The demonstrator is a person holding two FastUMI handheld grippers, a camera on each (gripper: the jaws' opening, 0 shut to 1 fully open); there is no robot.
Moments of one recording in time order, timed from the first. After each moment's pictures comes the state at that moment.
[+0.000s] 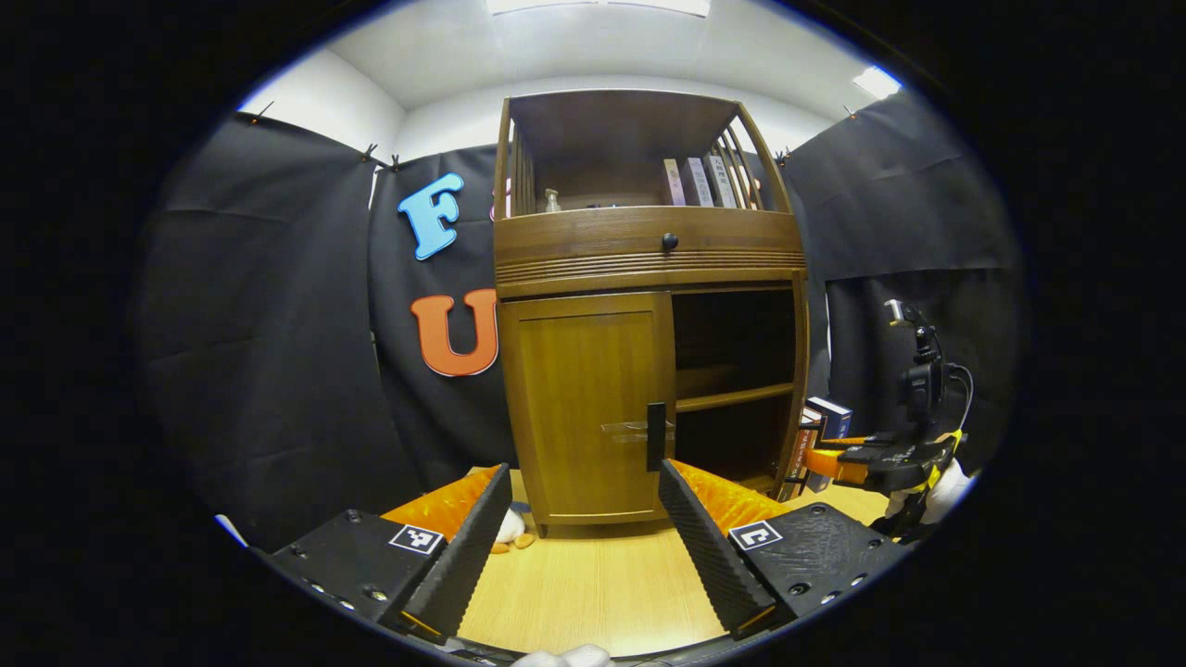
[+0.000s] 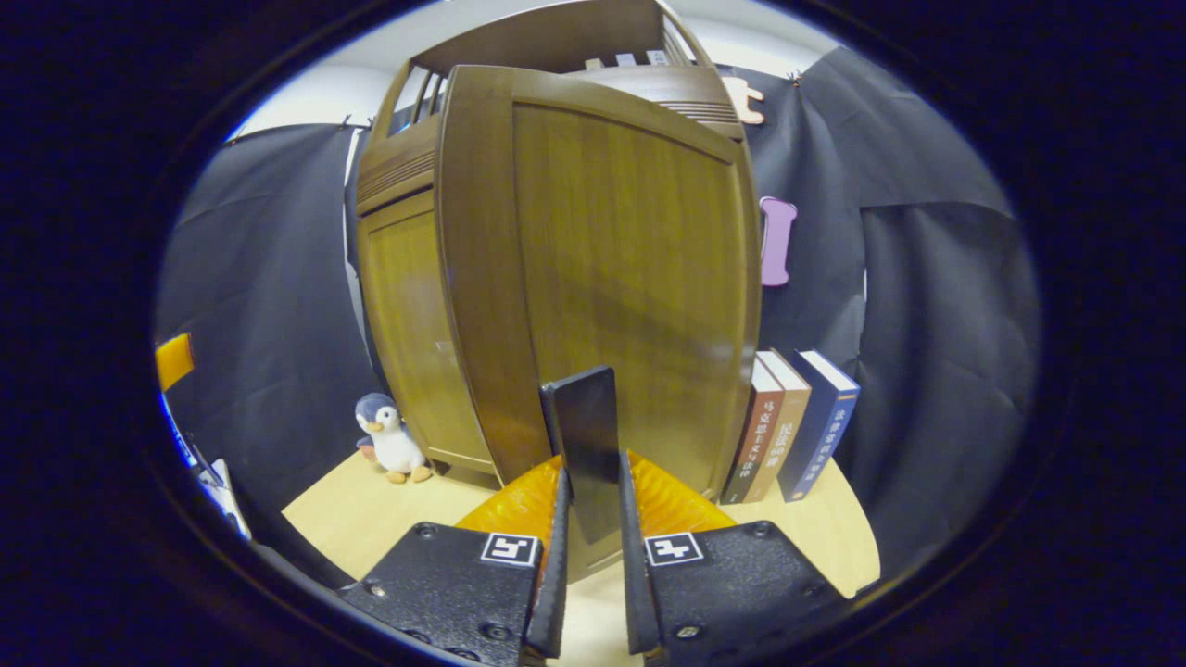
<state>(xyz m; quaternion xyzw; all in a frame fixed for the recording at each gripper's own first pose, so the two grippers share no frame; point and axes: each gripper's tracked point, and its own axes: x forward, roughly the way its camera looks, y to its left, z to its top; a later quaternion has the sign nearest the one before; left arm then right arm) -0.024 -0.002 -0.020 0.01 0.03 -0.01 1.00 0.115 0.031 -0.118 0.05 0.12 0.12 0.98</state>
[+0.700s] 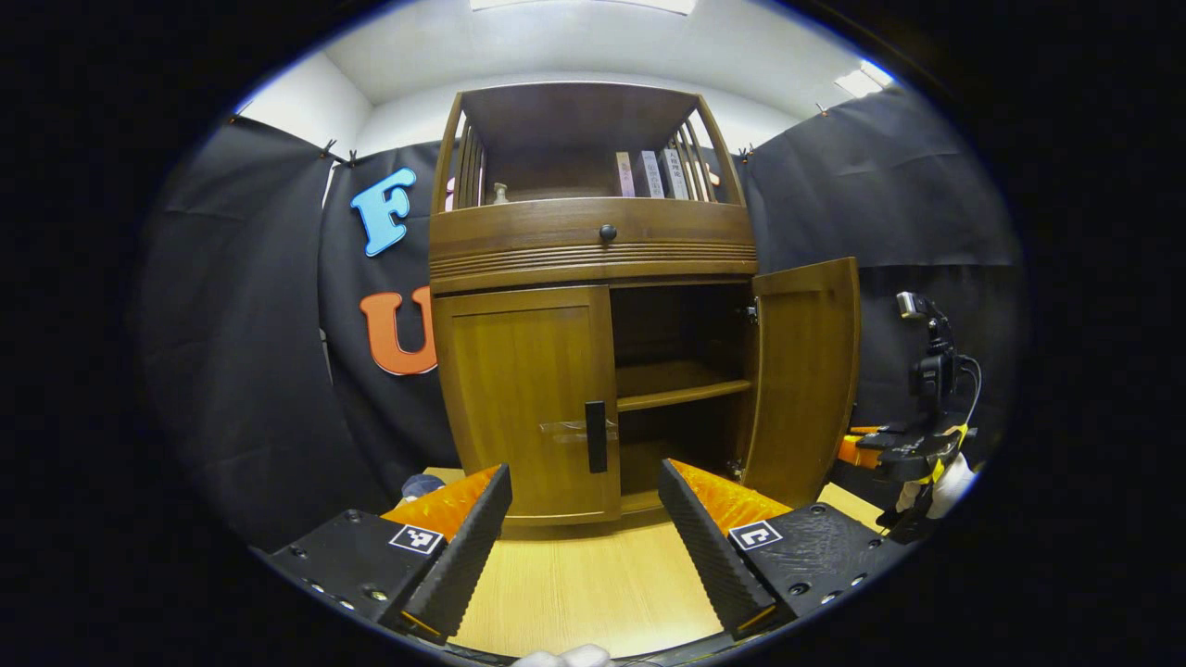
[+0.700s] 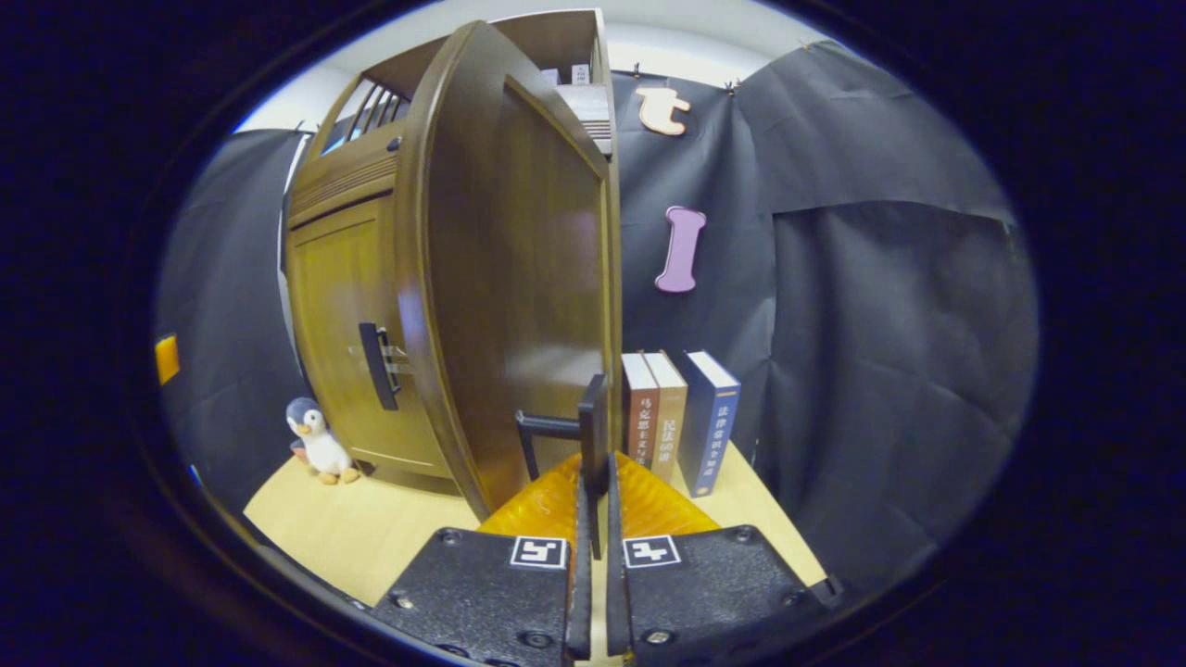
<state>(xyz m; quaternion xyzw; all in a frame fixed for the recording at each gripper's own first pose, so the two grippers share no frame) -0.012 -0.057 -0.024 0.01 0.03 -0.07 1.00 0.100 -0.074 -0.122 0.04 0.10 0.00 0.99</state>
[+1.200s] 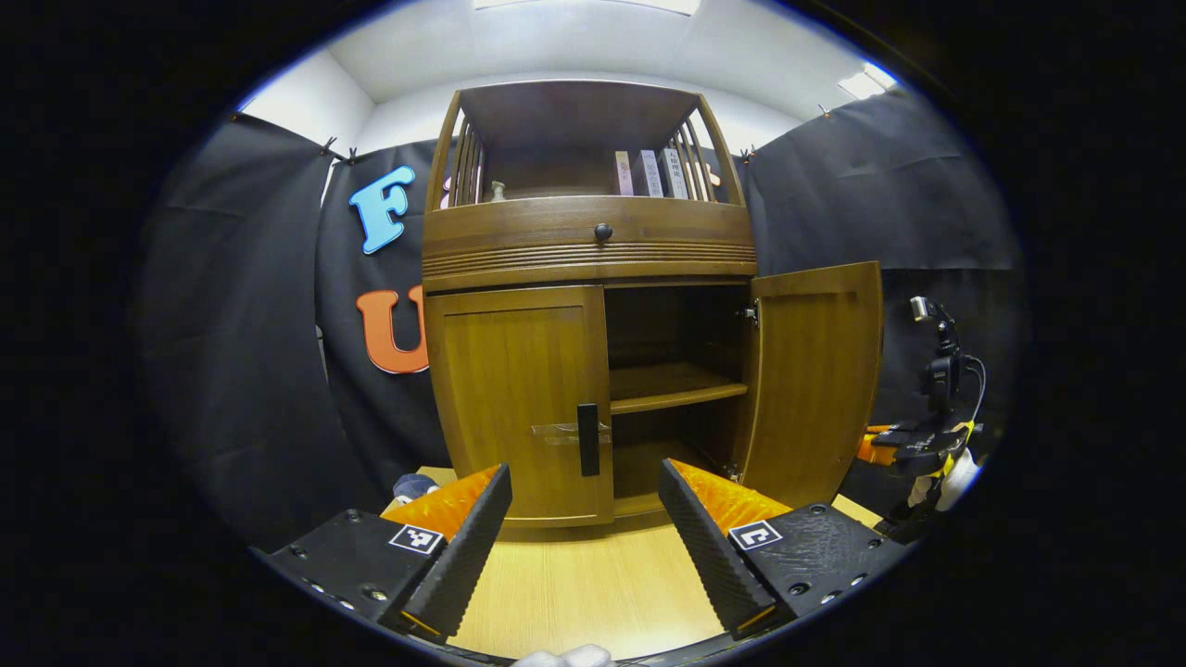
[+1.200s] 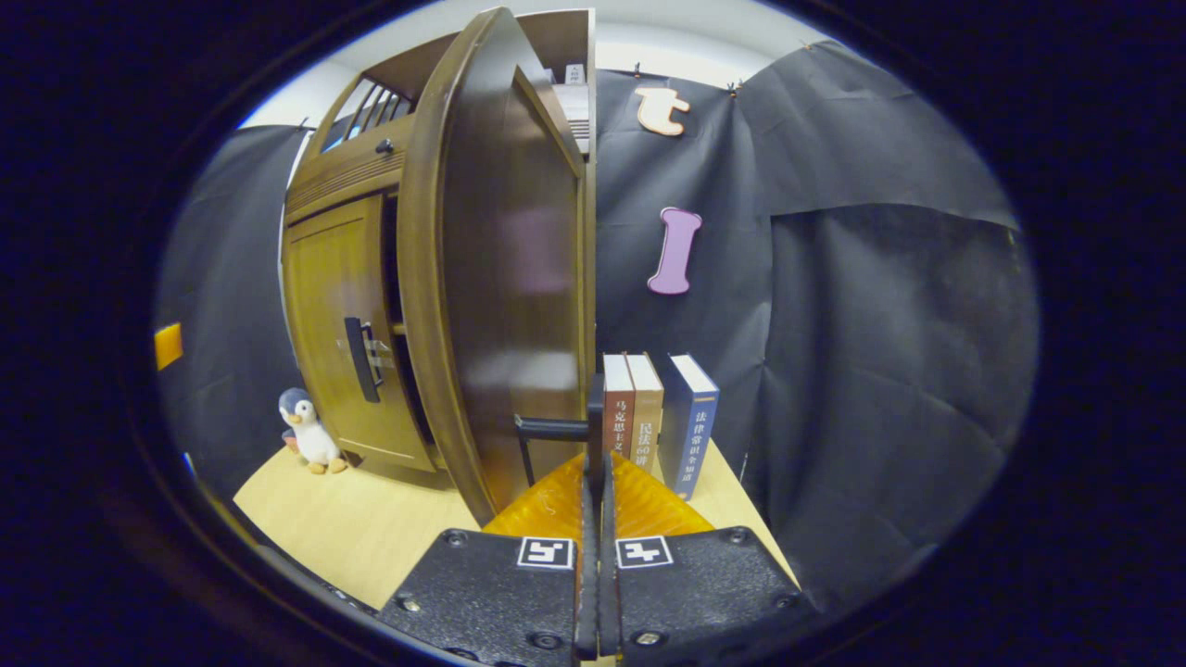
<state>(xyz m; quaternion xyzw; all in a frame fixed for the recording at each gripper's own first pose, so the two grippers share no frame) 0.000 -0.070 -0.028 0.00 0.03 -0.07 1.00 0.102 -0.103 -0.123 0.03 0.10 0.02 0.99</state>
